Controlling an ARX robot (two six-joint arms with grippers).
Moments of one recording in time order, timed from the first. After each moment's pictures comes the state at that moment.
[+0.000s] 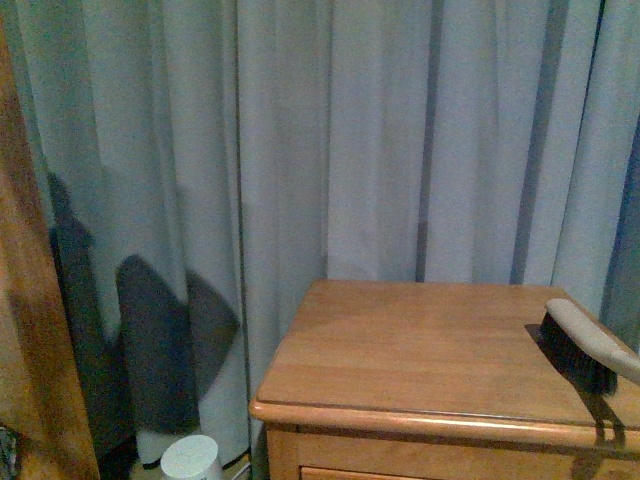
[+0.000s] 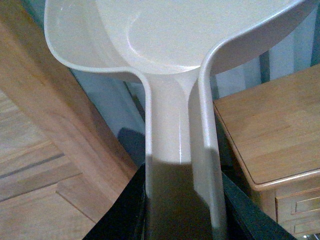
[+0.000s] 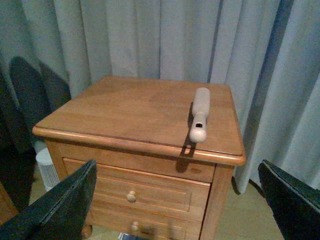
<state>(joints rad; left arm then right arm) 0.00 0.95 1.05 -0.17 0.23 0.41 0.00 0.00 0.02 0.00 0.00 0.00</state>
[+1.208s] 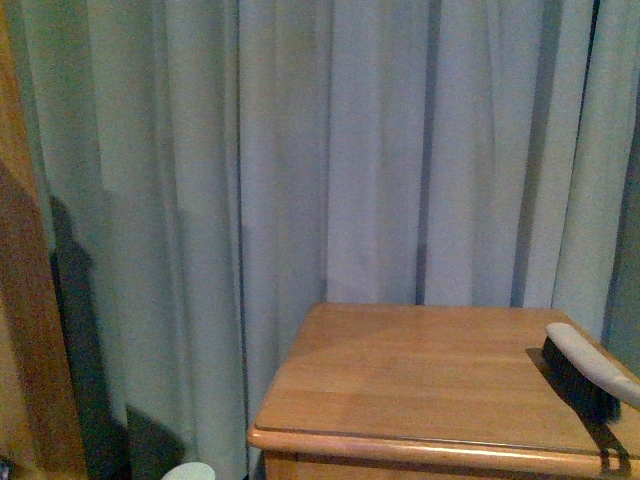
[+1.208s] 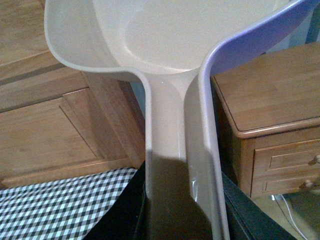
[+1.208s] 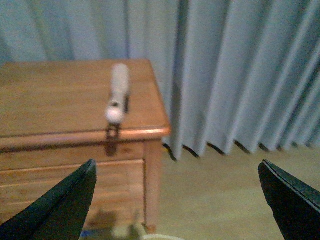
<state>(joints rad) 0.42 0.57 0.76 -0.34 0.59 0.38 0.10 0.41 0.14 0.05 0.44 0.08</state>
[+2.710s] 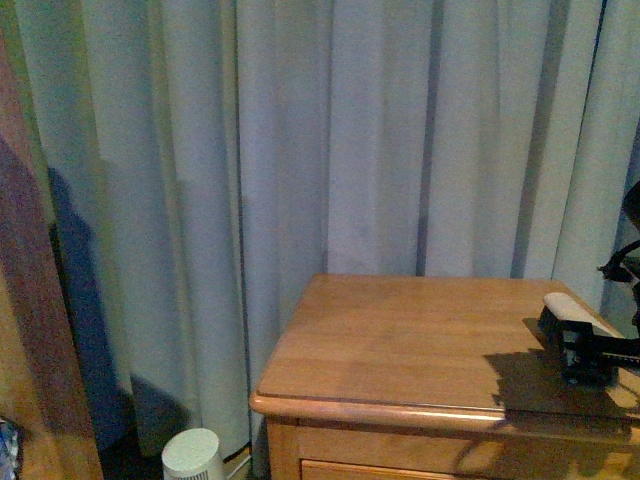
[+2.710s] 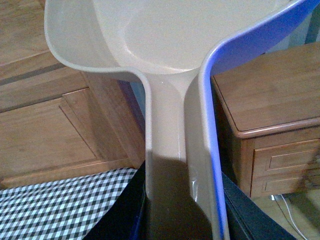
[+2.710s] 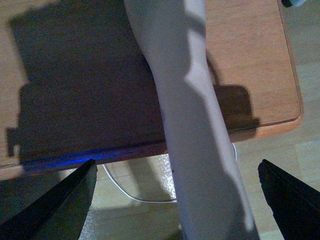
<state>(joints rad) 0.42 0.57 0.76 -0.34 0.59 0.38 -0.03 1.92 1.28 -0.27 0.19 0.28</state>
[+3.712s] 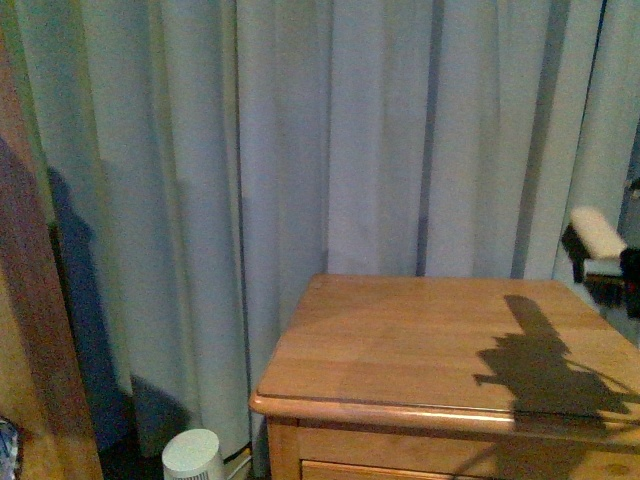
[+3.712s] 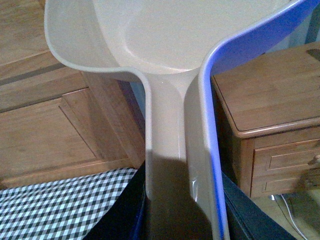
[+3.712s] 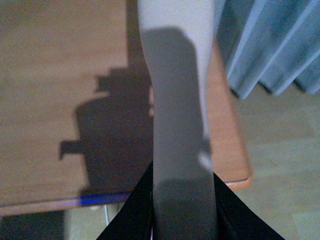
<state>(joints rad) 0.42 0.57 0.76 -0.34 0.59 0.38 -0.04 1.56 1.08 0.02 0.24 0.14</state>
